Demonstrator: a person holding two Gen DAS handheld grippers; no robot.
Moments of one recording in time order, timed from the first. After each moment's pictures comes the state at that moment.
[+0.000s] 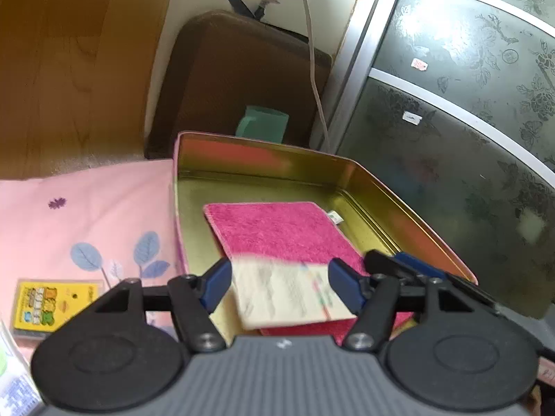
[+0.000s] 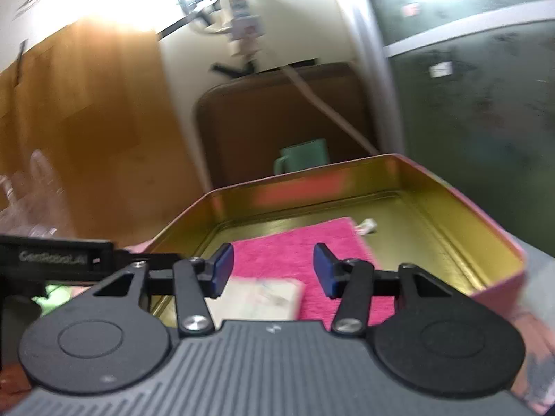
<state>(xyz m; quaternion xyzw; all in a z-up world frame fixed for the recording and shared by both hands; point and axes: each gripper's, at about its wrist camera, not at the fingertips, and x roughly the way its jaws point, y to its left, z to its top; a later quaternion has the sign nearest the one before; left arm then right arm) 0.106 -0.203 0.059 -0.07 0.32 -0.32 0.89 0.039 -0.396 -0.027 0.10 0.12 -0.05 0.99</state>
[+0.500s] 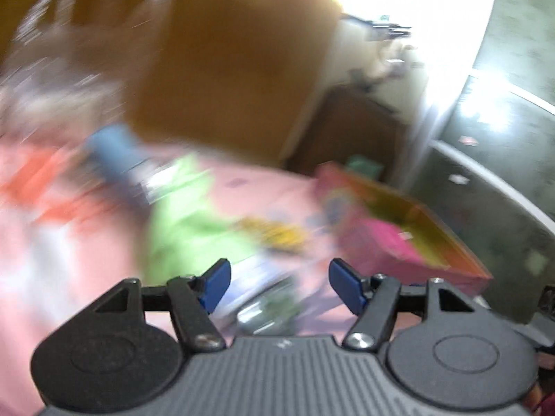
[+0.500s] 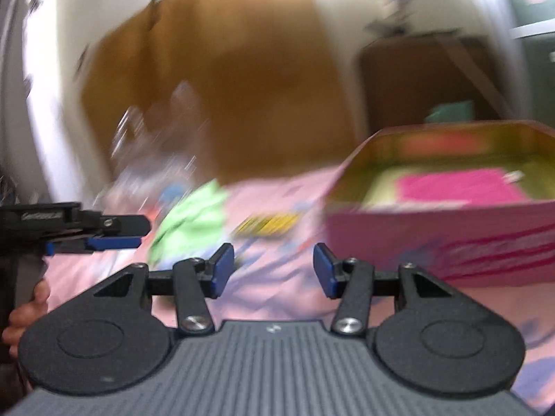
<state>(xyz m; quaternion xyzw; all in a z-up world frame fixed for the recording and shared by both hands) 0.003 -0.001 0.049 -0.14 0.25 -0.23 0.93 -0.008 -0.272 -0.051 0.05 0.19 0.18 0.96</state>
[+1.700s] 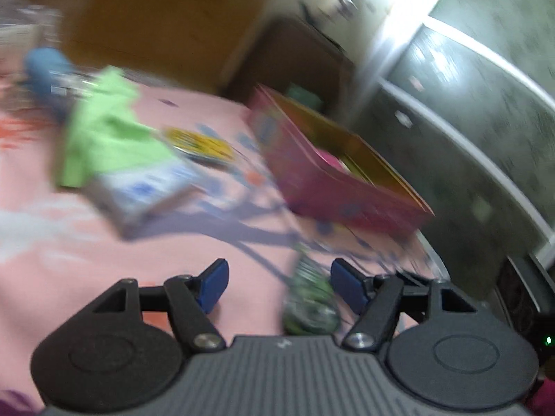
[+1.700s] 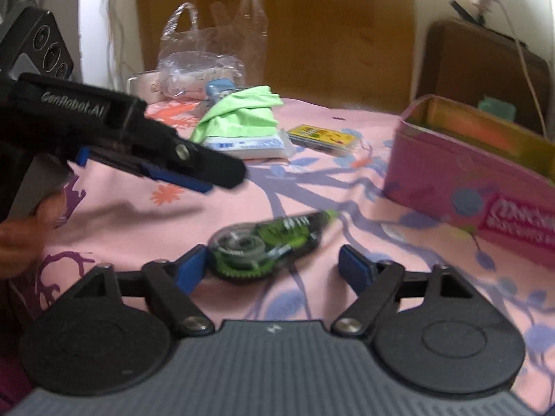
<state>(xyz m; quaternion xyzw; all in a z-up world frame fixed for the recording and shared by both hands) -0.012 -0.011 0.002 -0.17 0.33 -0.31 0.87 -0.044 -0.233 -0.081 -0.09 0.27 0.19 0.94</state>
